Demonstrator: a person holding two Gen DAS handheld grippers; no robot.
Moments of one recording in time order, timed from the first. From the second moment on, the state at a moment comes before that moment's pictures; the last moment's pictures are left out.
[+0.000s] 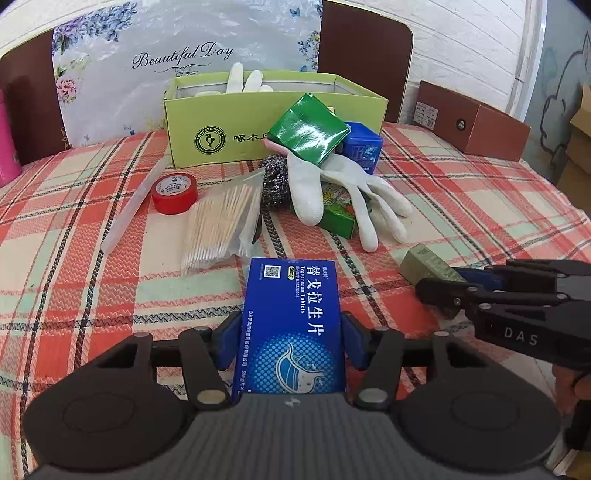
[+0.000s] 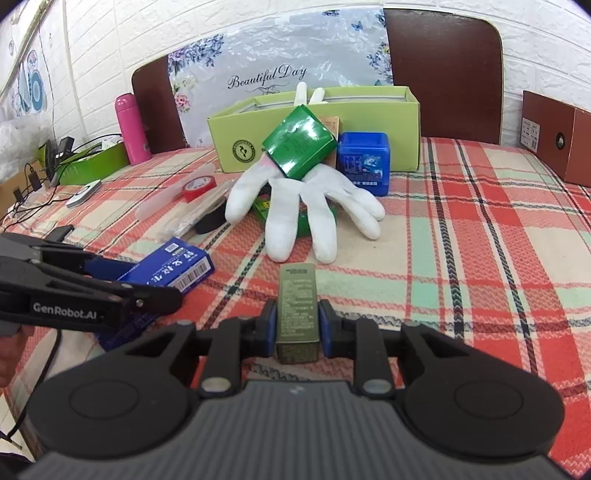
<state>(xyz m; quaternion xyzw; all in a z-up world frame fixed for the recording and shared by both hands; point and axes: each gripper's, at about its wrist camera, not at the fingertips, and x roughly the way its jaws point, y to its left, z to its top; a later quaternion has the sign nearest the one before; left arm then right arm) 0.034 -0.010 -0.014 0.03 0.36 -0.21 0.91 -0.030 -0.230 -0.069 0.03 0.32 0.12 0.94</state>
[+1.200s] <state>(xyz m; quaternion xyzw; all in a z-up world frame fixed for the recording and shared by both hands) 0.261 -0.031 0.101 -0.06 0.23 -0.17 0.96 0.192 -0.253 0.007 0.04 0.18 0.05 0.98</state>
